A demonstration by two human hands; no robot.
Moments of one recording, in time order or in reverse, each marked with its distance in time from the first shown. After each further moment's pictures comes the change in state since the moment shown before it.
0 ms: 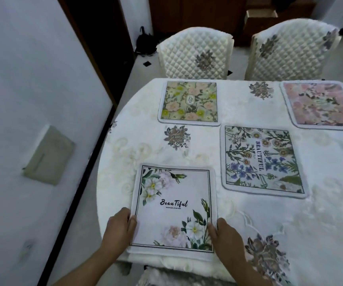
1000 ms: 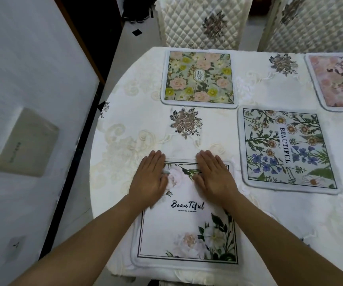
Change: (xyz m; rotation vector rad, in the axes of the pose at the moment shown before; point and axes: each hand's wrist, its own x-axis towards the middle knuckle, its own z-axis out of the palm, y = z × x) left_hand 0.151 0.034 0.043 0.209 -0.081 0.530; right_hand 0.163 -0.076 0.012 -0.328 0.041 -0.498
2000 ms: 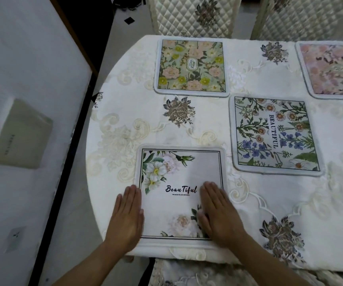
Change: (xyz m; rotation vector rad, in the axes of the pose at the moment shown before) left_hand -0.153 0.013 0.012 -0.014 -0.057 -0.103; right_hand -0.144 -0.023 0.024 0.066 0.007 -0.009
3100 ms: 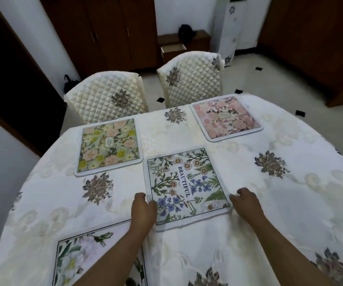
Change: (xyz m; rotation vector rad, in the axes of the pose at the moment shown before) left_hand 0.256 0.293 -0.014 -0.619 0.011 -0.422; right_hand -0.024 0.309 -0.165 0.562 0.308 1.039
